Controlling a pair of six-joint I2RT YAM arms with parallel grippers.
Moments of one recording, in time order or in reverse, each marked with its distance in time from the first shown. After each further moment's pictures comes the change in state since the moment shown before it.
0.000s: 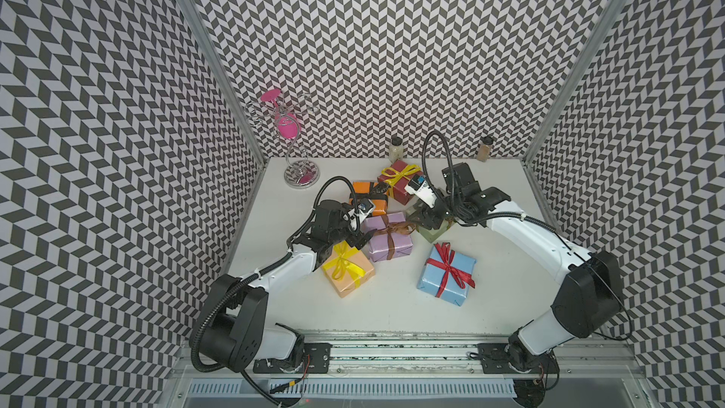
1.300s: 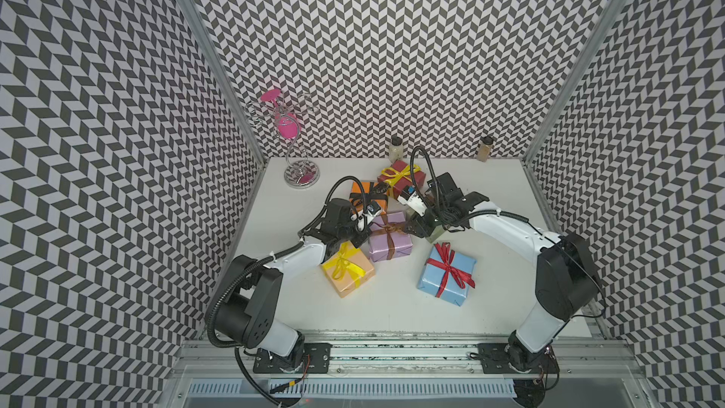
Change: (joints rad) left arm 0.001 0.121 0.070 -0.046 -0.015 0.017; right arm 0.029 0.116 -0.014 0.025 0.074 0.061
